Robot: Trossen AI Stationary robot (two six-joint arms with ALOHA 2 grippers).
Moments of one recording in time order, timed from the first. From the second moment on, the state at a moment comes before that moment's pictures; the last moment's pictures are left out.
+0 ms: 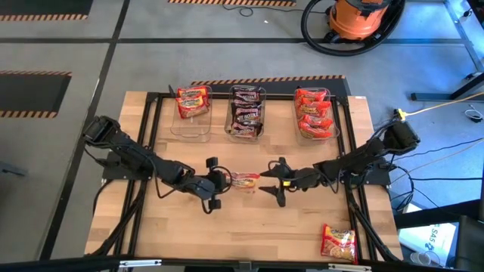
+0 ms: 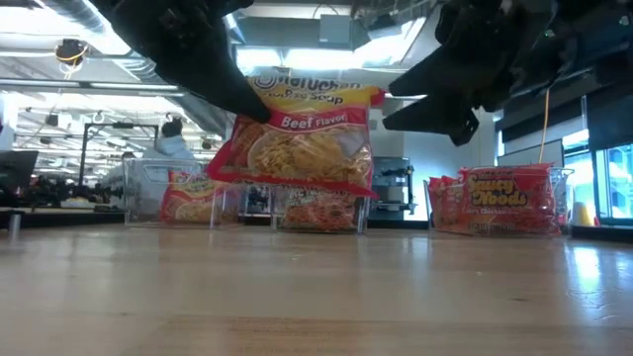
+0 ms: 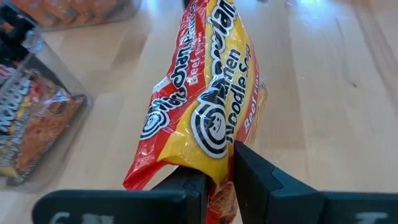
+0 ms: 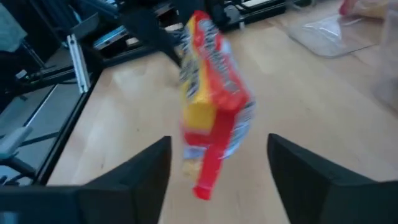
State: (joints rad) left arm -0.41 1.52 0.85 -0.06 -0.52 -0.25; right arm 0.35 1.50 0.53 0.65 0.34 0.42
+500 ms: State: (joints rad) left arm -0.40 1.52 0.85 0.02 -0.53 -0.21; right arm 0.35 1.82 0.65 0.89 0.34 0.27
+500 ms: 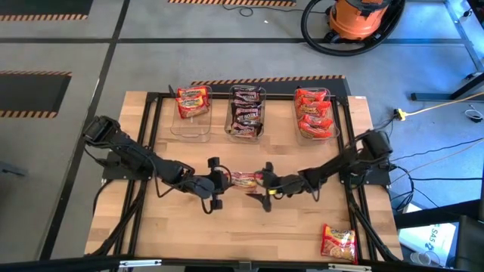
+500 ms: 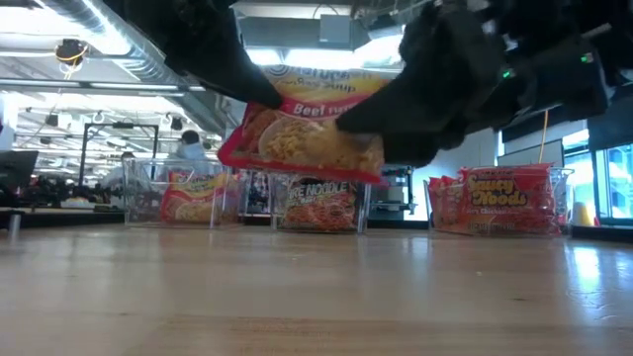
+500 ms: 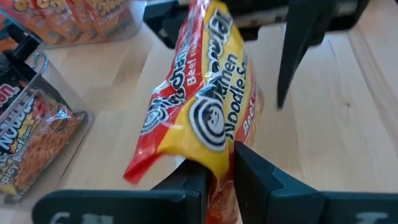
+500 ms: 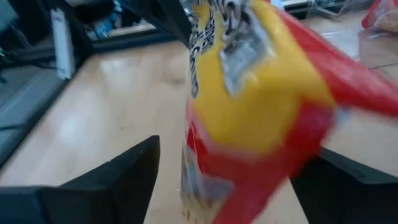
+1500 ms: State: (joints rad) left arm -0.40 1.42 0.98 -0.11 -0.50 -0.14; right arm 0.34 1.87 0.72 0.83 0.46 0.10
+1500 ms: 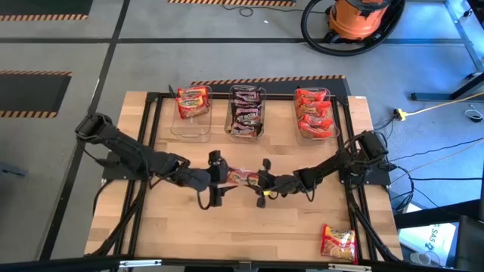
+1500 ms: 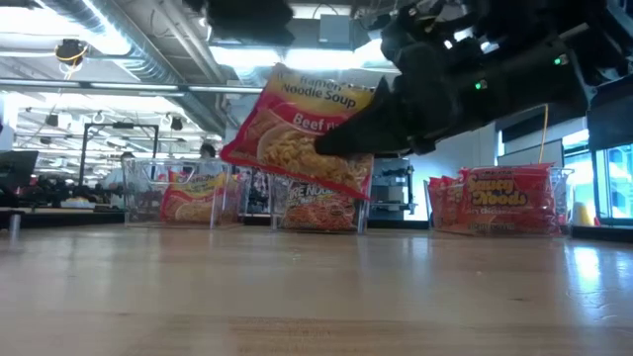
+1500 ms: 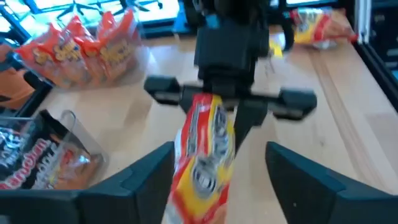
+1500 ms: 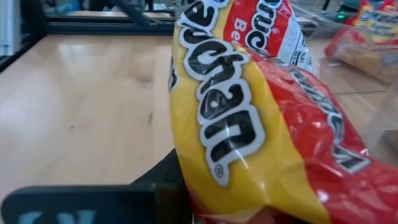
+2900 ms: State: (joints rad) left arm -0.14 1.85 1.46 -0.71 -0.10 -0.12; right arm 0.33 1.88 0.72 0.80 0.45 0.11
